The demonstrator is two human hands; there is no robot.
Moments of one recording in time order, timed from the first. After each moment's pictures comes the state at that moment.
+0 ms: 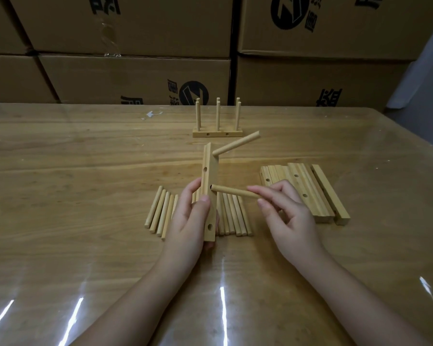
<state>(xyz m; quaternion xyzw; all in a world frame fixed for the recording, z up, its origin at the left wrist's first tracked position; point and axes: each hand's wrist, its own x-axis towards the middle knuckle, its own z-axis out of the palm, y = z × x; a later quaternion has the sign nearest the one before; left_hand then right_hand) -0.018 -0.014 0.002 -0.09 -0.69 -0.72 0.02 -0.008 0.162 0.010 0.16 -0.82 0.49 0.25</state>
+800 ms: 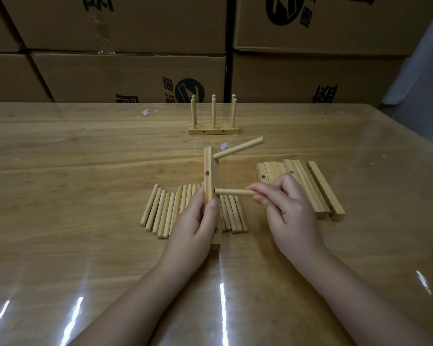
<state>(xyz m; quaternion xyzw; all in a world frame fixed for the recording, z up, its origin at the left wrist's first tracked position) -0.015 -0.010 -0.003 -0.17 -0.79 -0.59 0.06 -0.009 0.168 0.015 0.15 -0.87 0.33 0.33</state>
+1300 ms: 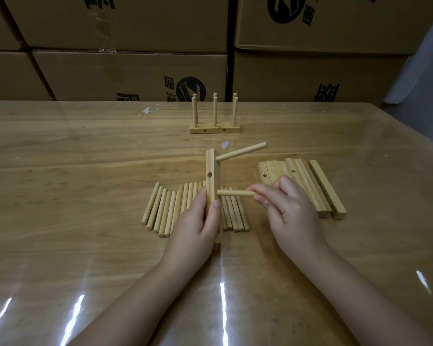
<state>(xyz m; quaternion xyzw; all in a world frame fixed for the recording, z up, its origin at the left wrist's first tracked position) -0.014 -0.008 -0.003 -0.14 -0.83 -0.53 0.06 -0.008 0.169 0.016 0.15 -0.90 0.26 0.31</state>
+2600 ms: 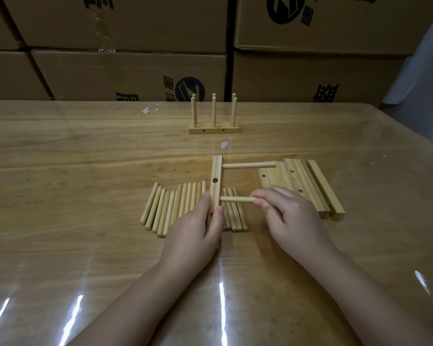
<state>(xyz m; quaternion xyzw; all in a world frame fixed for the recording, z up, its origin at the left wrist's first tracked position) -0.015 -0.008 -0.005 -0.16 -0.89 -0.41 0.10 -0.003 0.175 0.019 0.16 -0.92 0.28 0.24</state>
